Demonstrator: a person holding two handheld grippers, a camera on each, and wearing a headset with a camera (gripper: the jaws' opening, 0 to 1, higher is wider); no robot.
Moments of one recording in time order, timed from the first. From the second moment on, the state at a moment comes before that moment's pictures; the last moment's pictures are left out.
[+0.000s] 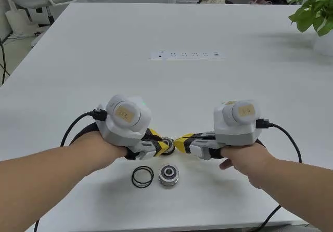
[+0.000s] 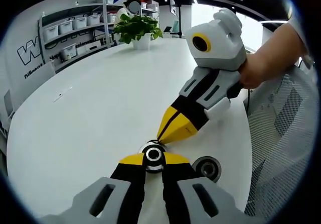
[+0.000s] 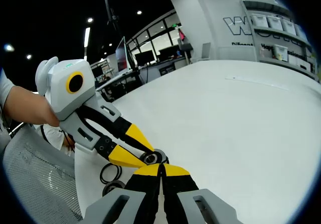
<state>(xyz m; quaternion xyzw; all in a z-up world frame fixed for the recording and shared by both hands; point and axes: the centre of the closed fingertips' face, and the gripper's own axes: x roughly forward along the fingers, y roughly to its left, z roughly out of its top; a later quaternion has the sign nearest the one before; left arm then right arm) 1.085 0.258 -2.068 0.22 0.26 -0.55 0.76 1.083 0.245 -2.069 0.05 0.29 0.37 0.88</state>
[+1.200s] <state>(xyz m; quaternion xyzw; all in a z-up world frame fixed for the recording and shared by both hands) 1.083 0.257 -2.067 0.23 0.26 -0.55 0.76 1.078 0.256 -2.063 0.03 0.29 0.38 0.88</state>
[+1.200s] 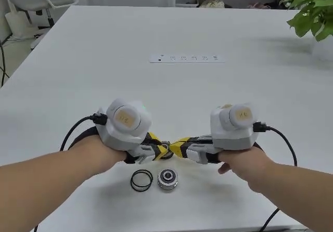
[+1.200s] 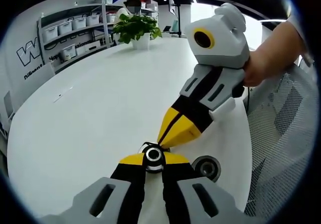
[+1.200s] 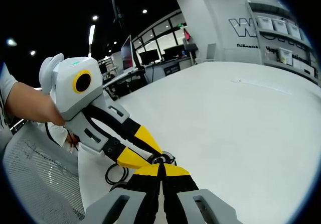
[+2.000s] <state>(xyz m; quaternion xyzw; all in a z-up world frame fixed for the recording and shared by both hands) 1.085 0.257 -2.067 0.22 0.26 -0.55 0.76 1.076 0.260 -2.056 0.05 0.28 0.39 0.87</state>
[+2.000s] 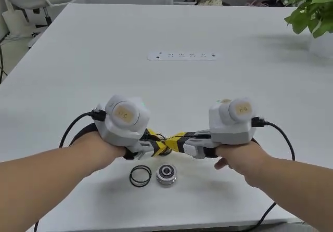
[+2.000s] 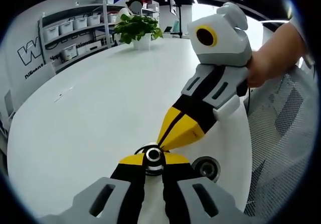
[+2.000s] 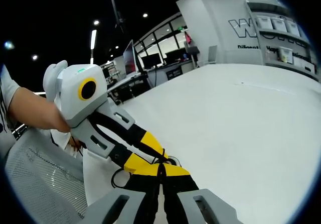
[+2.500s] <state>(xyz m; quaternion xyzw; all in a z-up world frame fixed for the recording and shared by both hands) 1.084 0.257 -2.067 0.21 0.27 -0.55 0.76 1.078 0.257 -2.058 0.06 0.28 0.39 0.87</state>
